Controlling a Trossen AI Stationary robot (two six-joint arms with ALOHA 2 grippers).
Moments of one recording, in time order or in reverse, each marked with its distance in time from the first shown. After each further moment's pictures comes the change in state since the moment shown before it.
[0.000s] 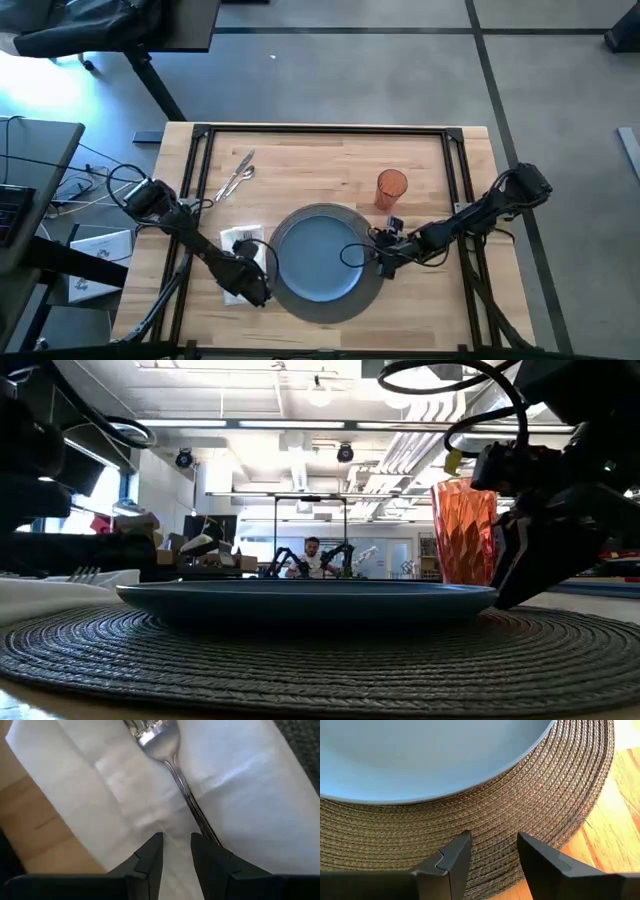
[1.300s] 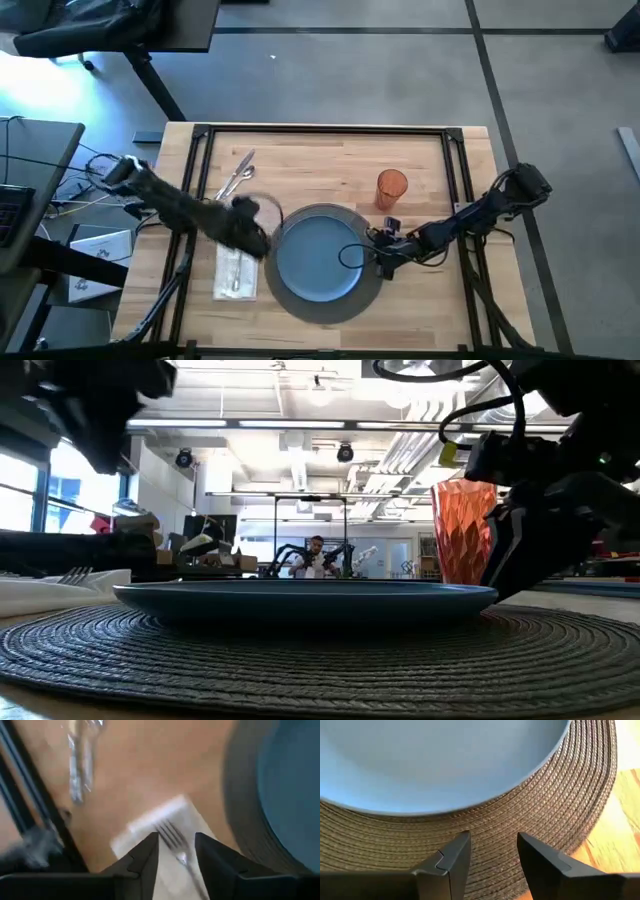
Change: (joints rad) left arm 0.363 -0.372 0.134 -0.379 -0.307 0.460; right arm -0.003 0.001 0.024 0.015 -0.008 -0.048
